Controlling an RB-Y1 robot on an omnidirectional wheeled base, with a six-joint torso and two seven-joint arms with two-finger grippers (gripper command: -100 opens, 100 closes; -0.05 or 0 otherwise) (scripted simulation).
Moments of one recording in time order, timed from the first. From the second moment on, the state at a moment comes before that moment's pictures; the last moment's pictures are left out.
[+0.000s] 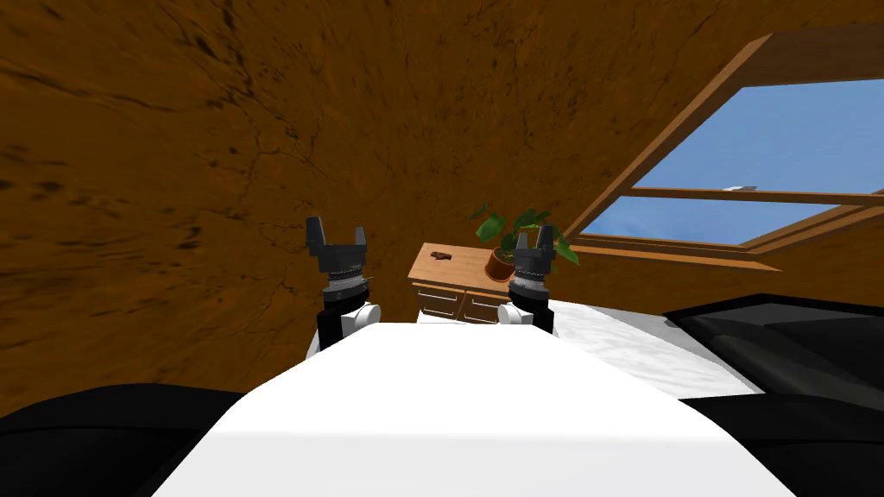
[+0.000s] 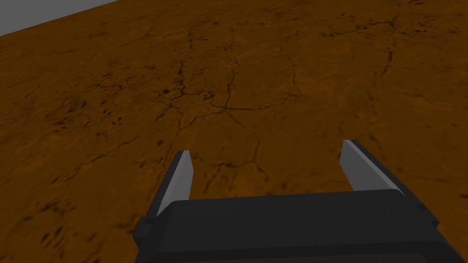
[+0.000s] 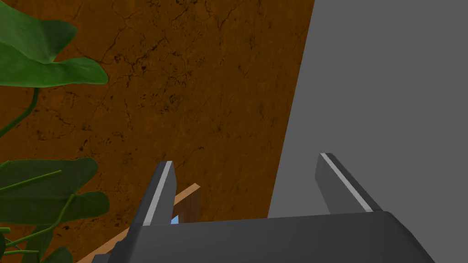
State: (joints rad) left arm 0.49 0.05 0.01 -2.35 0.11 -0.55 0.11; right arm 0.47 0.02 0.06 -2.26 -0.03 -0.58 0.16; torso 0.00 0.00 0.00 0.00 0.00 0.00
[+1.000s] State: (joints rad) left arm 0.49 0.05 0.01 -2.35 0.11 -0.55 0.11; right arm 0.51 -0.24 0.05 -2.17 -0.09 -0.45 0.25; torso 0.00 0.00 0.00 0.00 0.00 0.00
